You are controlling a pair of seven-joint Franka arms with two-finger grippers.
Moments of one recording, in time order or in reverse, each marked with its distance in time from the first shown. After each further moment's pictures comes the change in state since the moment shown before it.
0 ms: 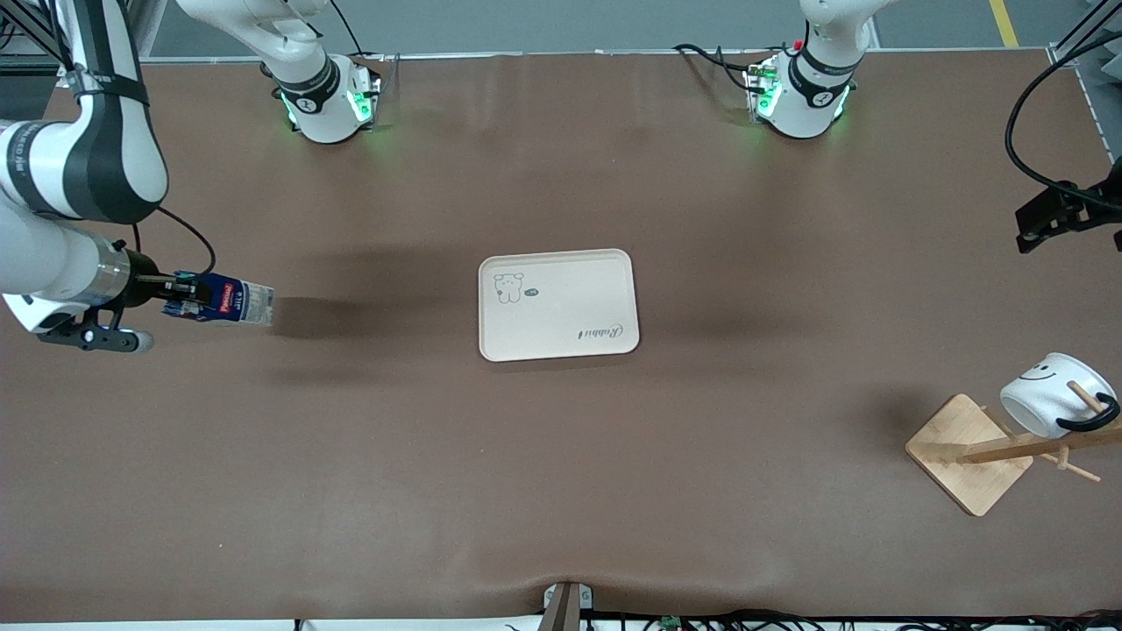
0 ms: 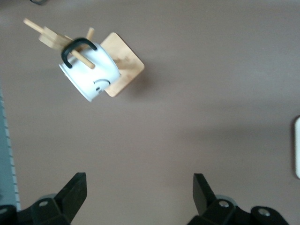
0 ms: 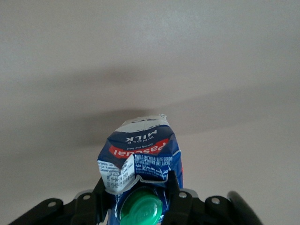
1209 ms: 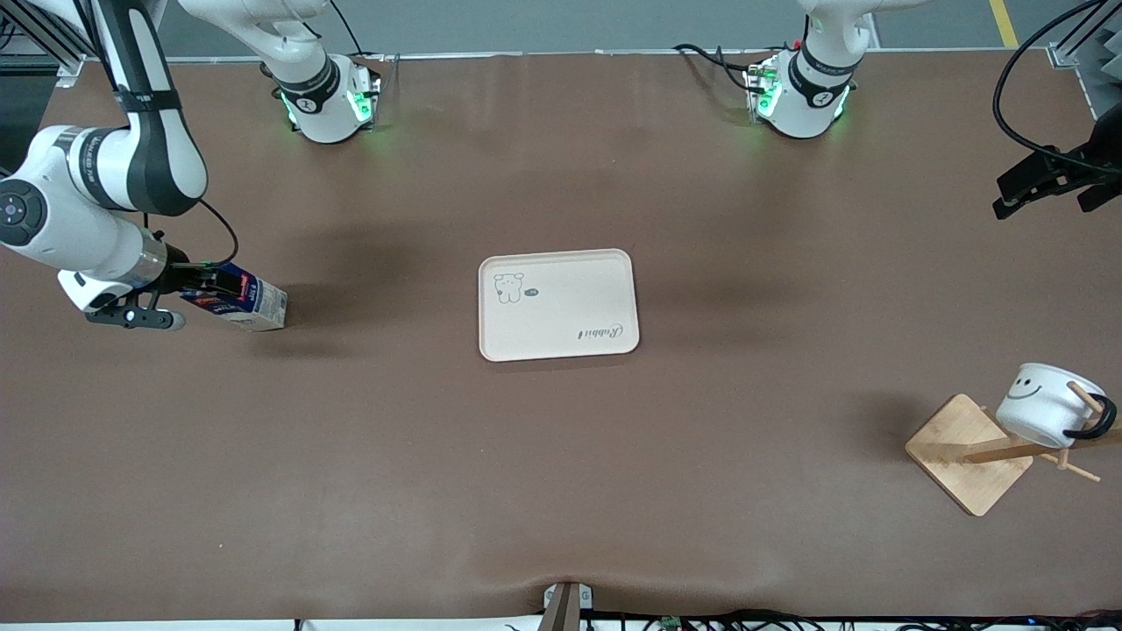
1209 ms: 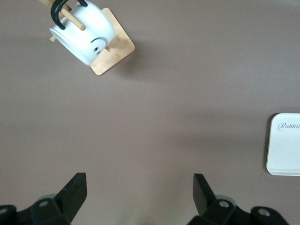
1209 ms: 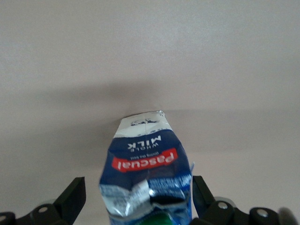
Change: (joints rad) left arm -0.255 -0.115 0.283 -0.130 -0.084 -0.004 -0.086; right arm -0.056 -0.061 0.003 -0.291 -0.010 0.289 -0.079
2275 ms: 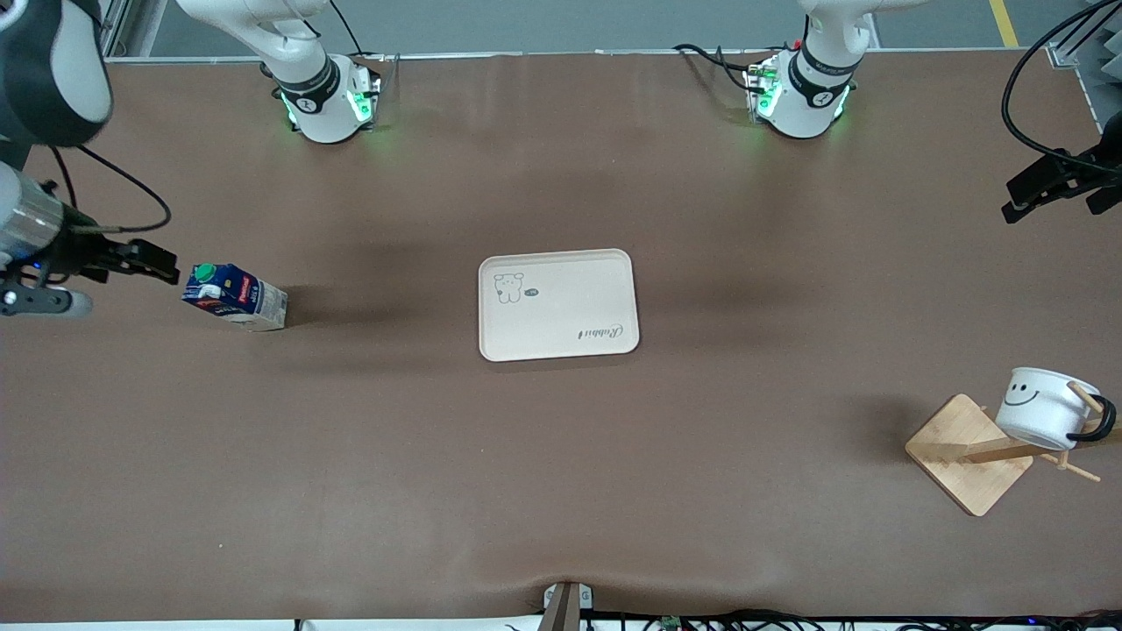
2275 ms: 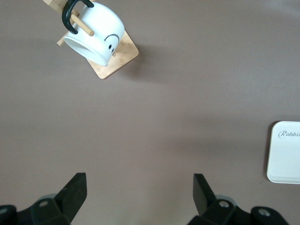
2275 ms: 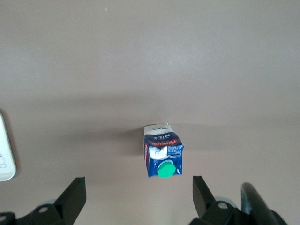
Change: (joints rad) left arm 0.001 -0.003 0.014 -0.002 0.000 0.026 -0.008; right arm 0.063 -0.017 0.028 0.561 0.002 -0.510 -0.003
